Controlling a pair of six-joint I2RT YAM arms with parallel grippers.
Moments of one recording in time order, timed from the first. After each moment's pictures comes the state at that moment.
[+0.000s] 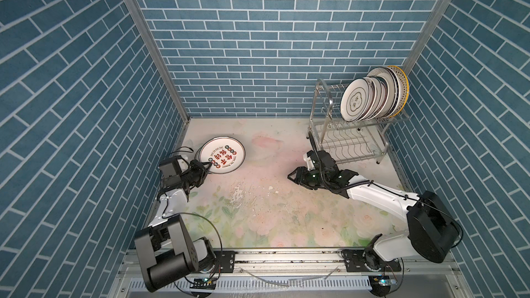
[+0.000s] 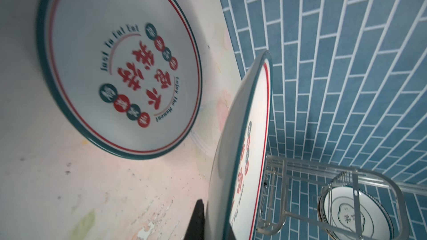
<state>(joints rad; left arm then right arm) 0.44 1.28 0.60 0.00 0.74 -0.88 0.75 1.42 0.87 -0.22 -0.29 0.89</state>
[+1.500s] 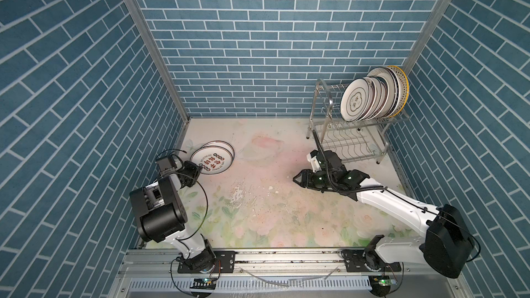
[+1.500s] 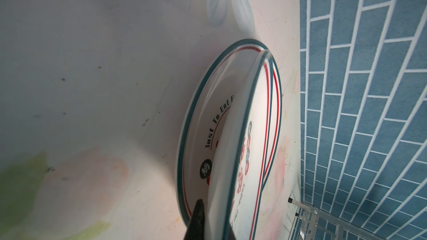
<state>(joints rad) 0.50 1.64 0.76 0.00 0.59 -0.78 0.74 1.31 0.87 -0.35 -0.28 0.78</state>
